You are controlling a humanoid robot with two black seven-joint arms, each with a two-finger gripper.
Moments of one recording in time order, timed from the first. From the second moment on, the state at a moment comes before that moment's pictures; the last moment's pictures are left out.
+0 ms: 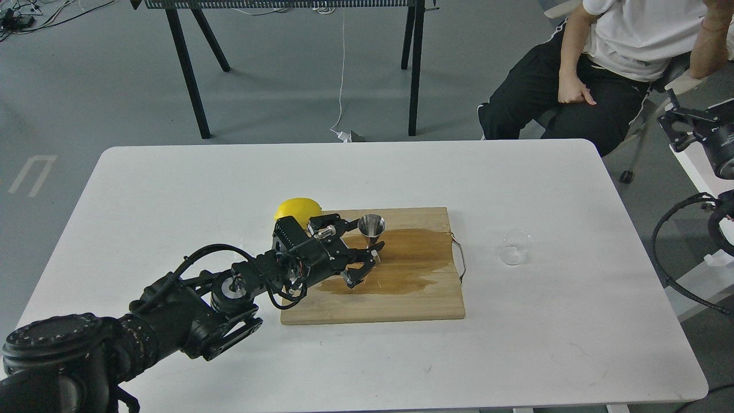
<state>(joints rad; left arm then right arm) -0.71 0.02 -0.18 -0.54 2.18 0.49 -0.27 0.64 -0.53 1.15 0.56 0.20 0.49 0.07</state>
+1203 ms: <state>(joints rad) -0.47 0.56 -0.49 -1.21 1.59 0.49 -0.33 0.54 -0.59 1.14 0.66 0.21 0.49 0.05</state>
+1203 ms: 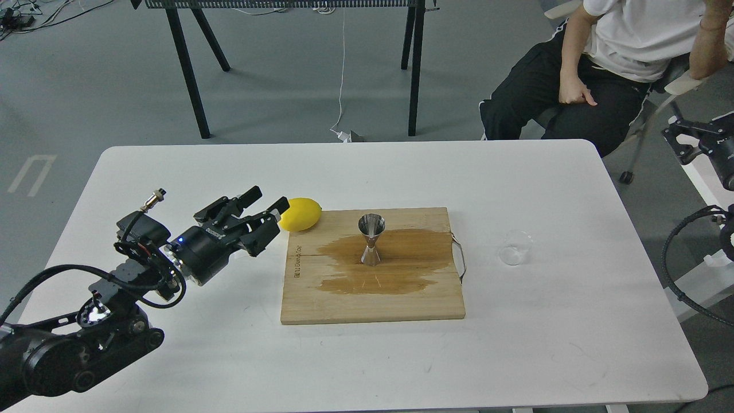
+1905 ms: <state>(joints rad) -0.56 0.52 -1.00 -1.10 0.74 -0.09 -0.34 0.20 -0.63 1.31 0.99 0.26 0.49 0.01</state>
